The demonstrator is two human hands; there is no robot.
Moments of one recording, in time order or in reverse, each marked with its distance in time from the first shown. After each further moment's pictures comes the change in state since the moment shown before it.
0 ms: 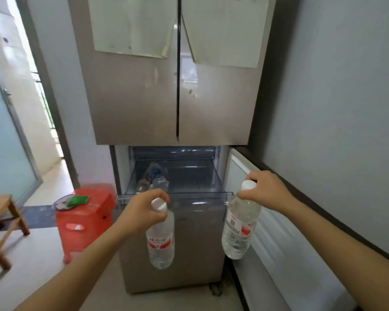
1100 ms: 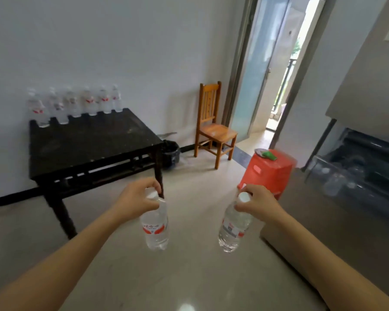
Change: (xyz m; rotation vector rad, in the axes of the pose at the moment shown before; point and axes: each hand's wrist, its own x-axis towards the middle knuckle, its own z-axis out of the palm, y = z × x) left_hand -0.568 0.101 -0.051 0.159 0.646 -0.901; right_hand -0.330 -0.174 0.126 0.213 -0.725 -0.807
